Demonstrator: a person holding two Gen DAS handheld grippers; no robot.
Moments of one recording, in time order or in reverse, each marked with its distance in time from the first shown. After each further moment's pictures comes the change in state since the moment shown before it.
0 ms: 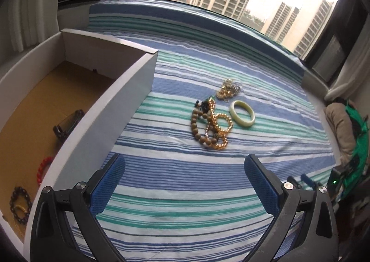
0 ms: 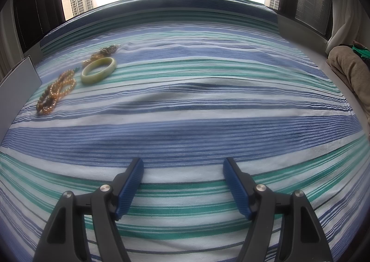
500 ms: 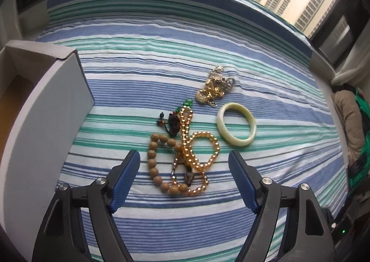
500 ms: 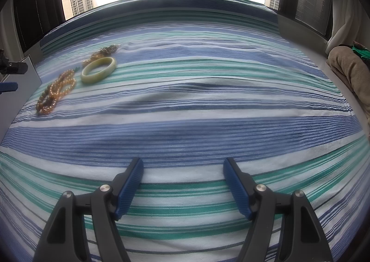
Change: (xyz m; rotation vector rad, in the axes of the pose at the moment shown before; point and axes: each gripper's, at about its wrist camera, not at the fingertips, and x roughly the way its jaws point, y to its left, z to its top) left arm 0.141 -0.071 0.052 0.058 0.180 0.027; right arm 0.000 0.000 0.000 0.001 0.000 0.000
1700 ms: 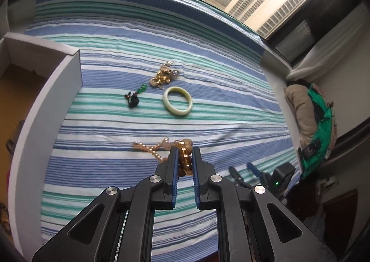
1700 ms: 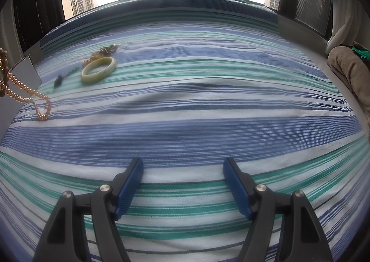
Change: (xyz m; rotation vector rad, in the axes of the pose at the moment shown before) left arm -0.122 0.002 -0.042 -0.003 0.038 -0.263; right arm 0.000 0.000 0.000 0.001 0.000 0.001
